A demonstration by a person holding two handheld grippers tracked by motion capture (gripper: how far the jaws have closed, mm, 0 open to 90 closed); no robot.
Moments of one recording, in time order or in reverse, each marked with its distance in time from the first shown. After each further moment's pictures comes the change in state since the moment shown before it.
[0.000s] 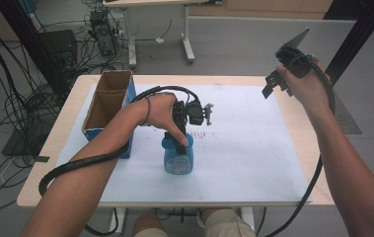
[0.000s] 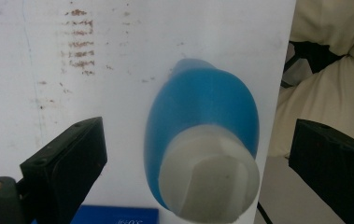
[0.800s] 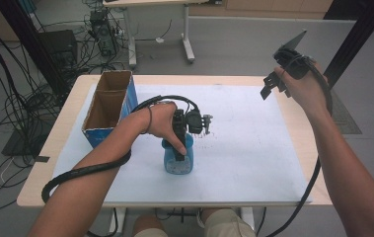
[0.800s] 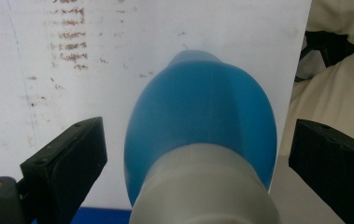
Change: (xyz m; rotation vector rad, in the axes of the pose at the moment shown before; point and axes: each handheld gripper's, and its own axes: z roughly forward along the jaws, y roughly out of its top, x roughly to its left) left arm -0.009 0.004 0.020 0.030 0.021 0.010; right arm 0.002 0.000 0.004 -0.001 0.000 -0.008
